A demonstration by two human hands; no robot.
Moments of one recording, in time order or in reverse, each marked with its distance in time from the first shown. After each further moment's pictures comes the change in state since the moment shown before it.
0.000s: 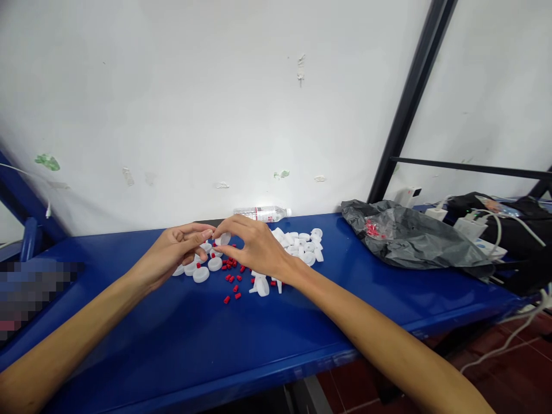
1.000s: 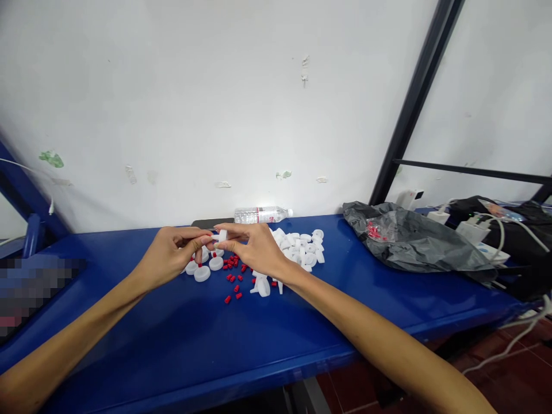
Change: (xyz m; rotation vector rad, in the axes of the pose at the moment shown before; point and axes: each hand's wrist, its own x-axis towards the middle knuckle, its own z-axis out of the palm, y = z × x) left_hand -0.006 0.002 -0.002 0.529 -0.003 0.384; right_hand -0.001 0.002 0.011 0.369 0.029 0.352
